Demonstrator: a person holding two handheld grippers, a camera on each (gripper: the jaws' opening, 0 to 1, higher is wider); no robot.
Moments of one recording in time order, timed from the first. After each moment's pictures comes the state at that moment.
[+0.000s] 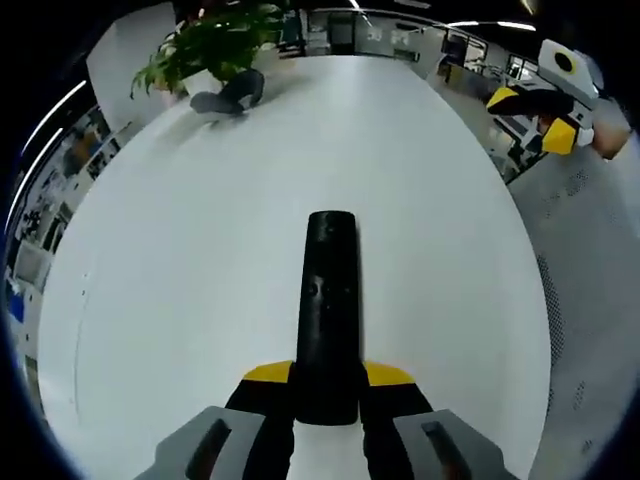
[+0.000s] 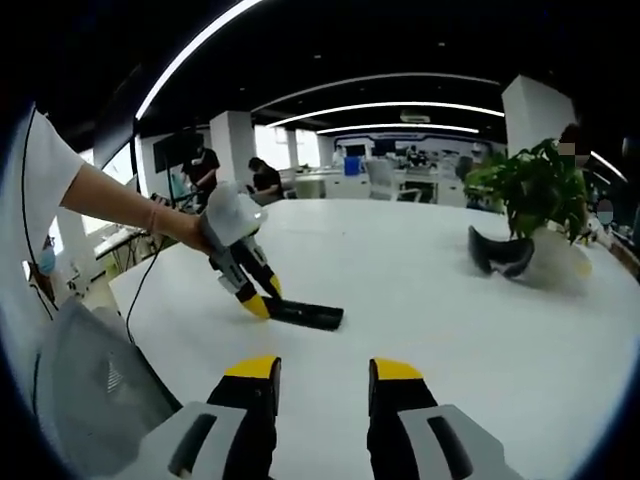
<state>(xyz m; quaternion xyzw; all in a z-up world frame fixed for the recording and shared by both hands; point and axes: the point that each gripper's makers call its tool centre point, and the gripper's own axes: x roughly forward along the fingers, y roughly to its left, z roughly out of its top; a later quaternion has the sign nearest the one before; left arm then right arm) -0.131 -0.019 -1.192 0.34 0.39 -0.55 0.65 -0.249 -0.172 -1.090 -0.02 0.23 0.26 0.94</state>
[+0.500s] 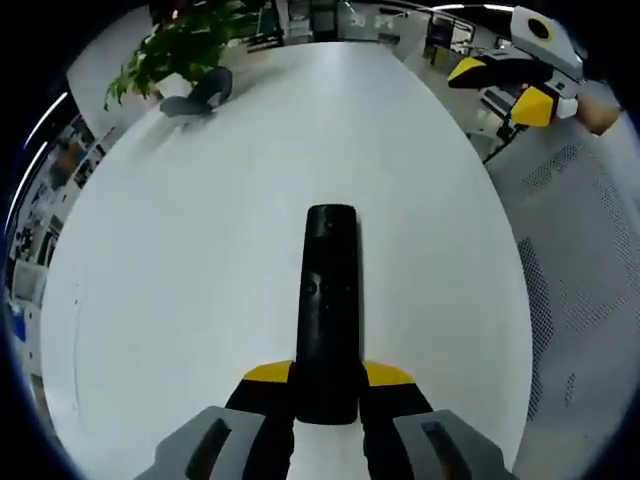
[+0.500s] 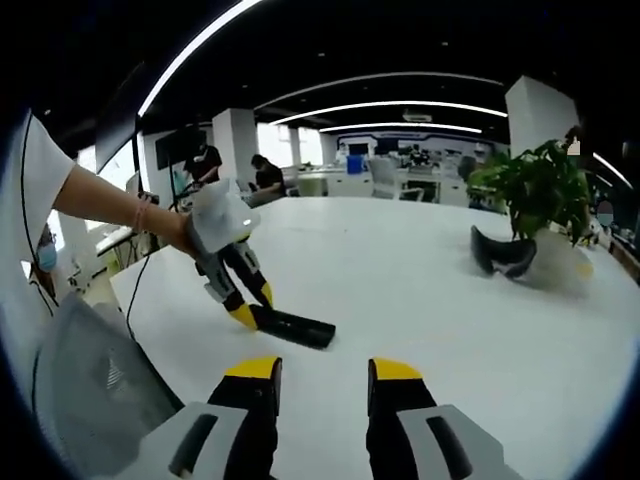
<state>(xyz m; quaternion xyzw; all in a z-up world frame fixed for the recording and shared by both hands) -0.165 -0.021 -1.195 0.38 0.40 -0.55 0.63 -0.250 -0.171 -1.091 -0.02 0.23 0.27 0.93</state>
